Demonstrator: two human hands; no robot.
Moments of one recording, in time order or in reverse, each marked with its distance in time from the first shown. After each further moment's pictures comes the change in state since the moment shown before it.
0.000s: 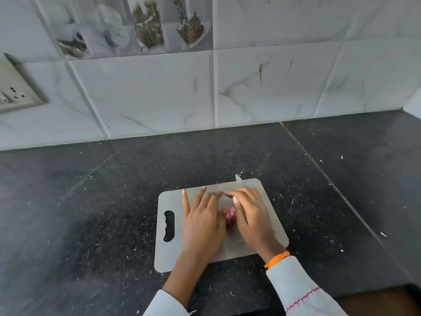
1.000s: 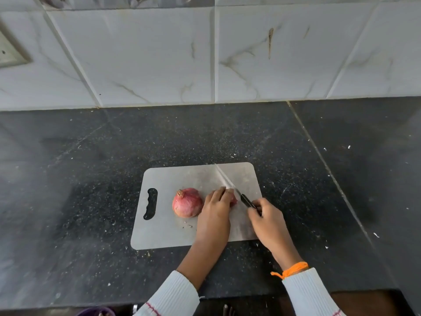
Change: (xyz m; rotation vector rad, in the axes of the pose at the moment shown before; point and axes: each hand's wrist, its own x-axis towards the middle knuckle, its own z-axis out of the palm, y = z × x) left_hand -0.005 0.058 0.049 -0.148 -0.176 -0.123; right_hand -0.024 0.044 -0.045 0.086 -0.336 0.787
